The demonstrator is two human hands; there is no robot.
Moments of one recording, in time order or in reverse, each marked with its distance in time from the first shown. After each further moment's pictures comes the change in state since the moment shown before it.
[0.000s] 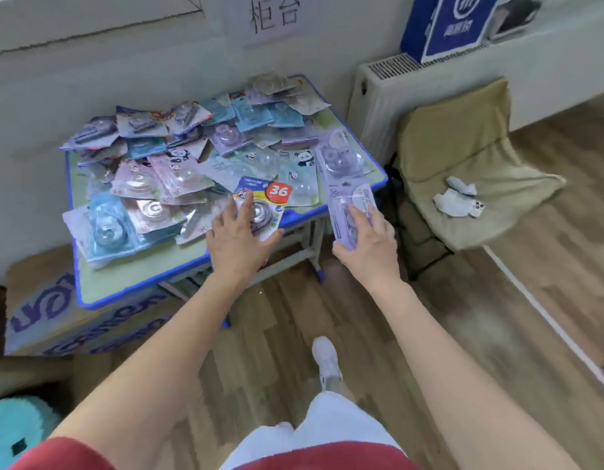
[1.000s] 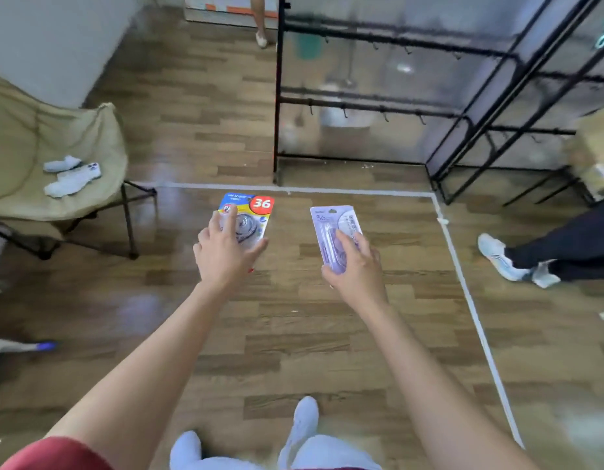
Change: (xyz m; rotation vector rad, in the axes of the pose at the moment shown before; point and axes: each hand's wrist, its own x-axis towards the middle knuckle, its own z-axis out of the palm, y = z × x) left_hand -0.536 0.355 0.192 -0.061 -0.513 0.932; right_hand -0.595 0.355 -0.219 0.083 0.582 0.975
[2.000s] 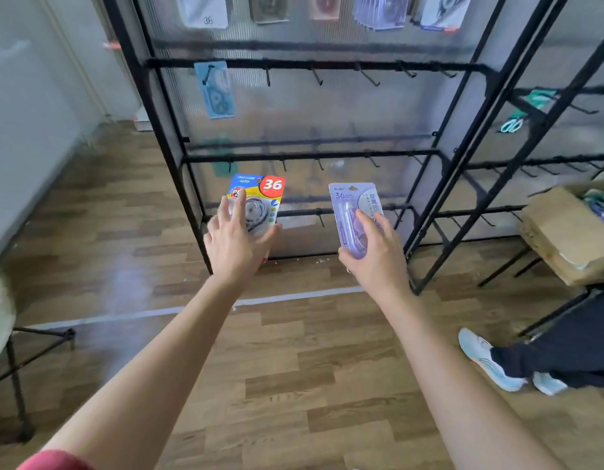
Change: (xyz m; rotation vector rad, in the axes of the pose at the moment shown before) left_hand 0.281 0.423 0.096 -0.135 0.215 0.256; right_hand 0.396 0.148 -0.266 0.048 0.378 -0.106
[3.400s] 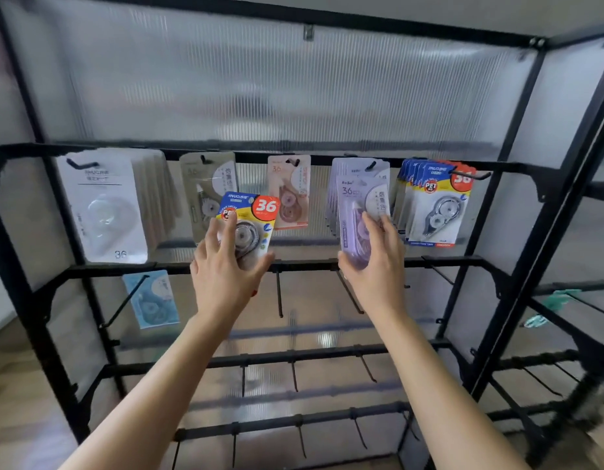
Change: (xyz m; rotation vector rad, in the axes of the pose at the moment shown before) left_hand 0.391 0.197 0.062 -0.130 0.341 0.283; right_hand 0.470 -0.009 -0.055 0.160 0.535 -0.364
